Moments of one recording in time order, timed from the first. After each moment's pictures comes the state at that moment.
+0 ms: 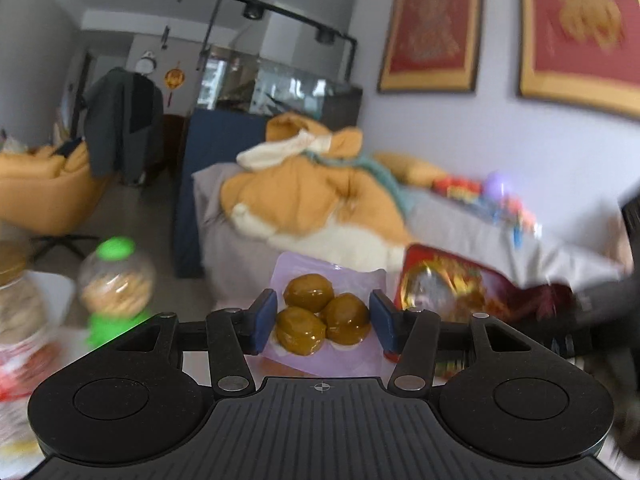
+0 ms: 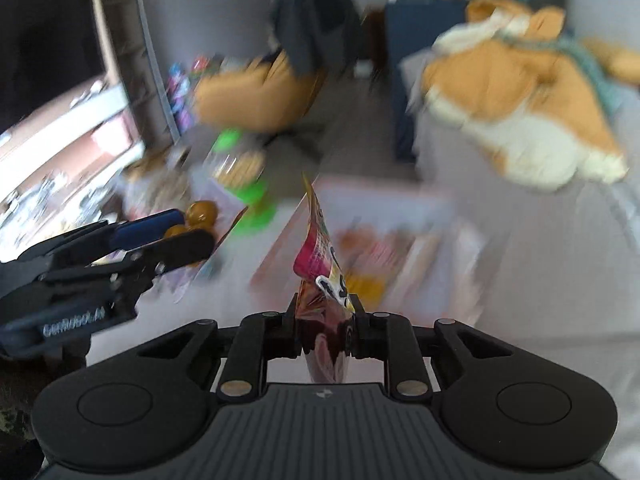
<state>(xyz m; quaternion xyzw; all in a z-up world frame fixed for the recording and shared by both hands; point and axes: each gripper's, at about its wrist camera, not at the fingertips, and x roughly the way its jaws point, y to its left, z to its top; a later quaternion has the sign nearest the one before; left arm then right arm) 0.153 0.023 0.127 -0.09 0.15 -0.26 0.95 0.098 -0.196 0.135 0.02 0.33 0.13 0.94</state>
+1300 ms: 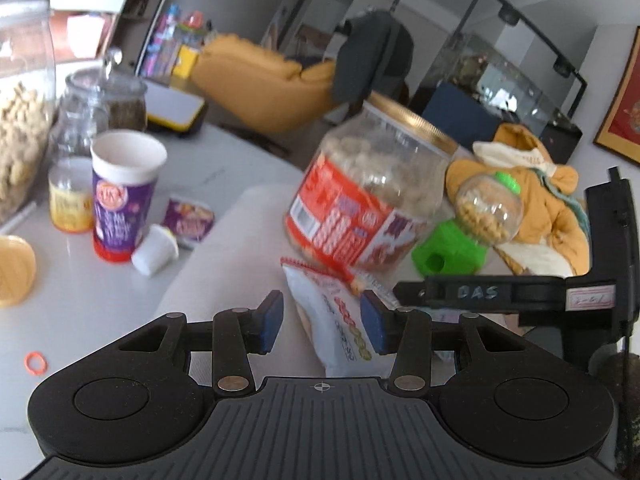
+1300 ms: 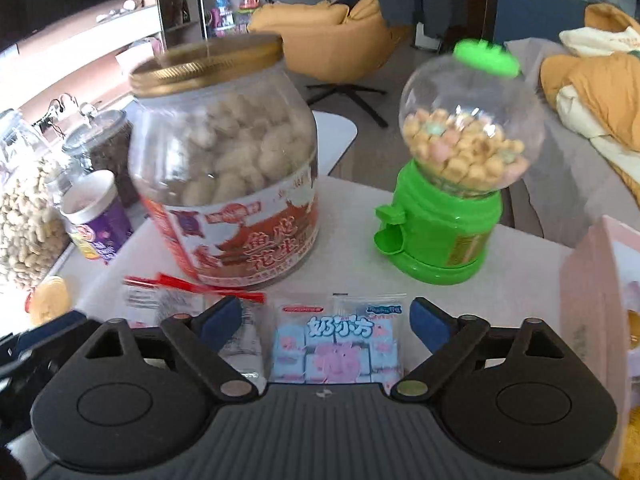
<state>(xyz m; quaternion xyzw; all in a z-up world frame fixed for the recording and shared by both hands) 0.134 0.270 0.002 -0.24 0.26 0.00 0.94 0.274 0.093 0.017 -0.06 0.39 0.19 0.90</state>
